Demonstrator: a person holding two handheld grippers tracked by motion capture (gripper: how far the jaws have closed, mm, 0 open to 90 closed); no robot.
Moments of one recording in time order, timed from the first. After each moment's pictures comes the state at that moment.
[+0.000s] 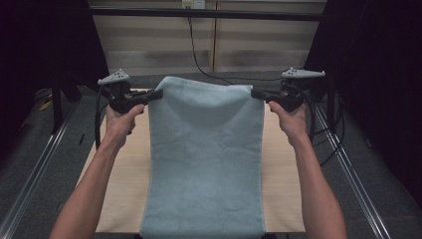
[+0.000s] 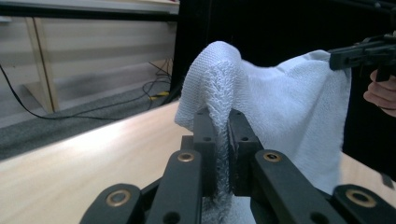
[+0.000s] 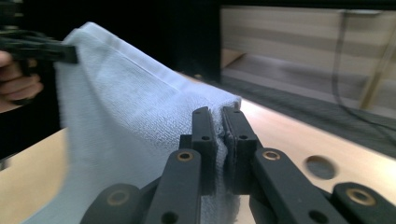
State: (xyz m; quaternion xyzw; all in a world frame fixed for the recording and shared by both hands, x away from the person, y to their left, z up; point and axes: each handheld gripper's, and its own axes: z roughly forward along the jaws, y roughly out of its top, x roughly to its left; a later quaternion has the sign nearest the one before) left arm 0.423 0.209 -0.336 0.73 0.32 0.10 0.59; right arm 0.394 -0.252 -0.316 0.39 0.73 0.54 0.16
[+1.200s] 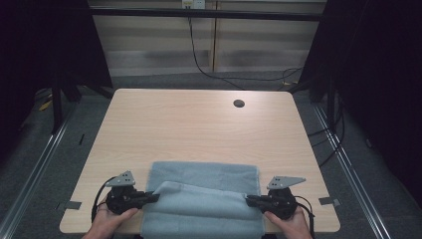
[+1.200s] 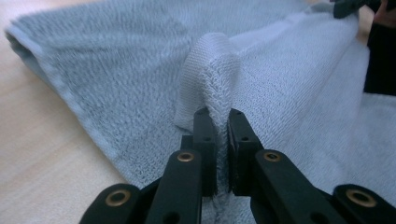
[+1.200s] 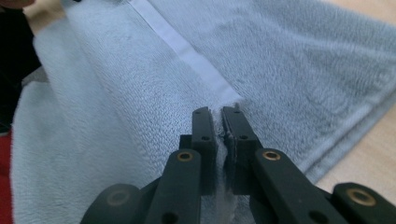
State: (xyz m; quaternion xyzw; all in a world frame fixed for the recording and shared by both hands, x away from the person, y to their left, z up) left arm 0.254 0.232 -0.494 0.84 0.32 -0.02 0.45; right arm 0.201 -0.226 -0.483 0.40 0.81 0.42 0.03
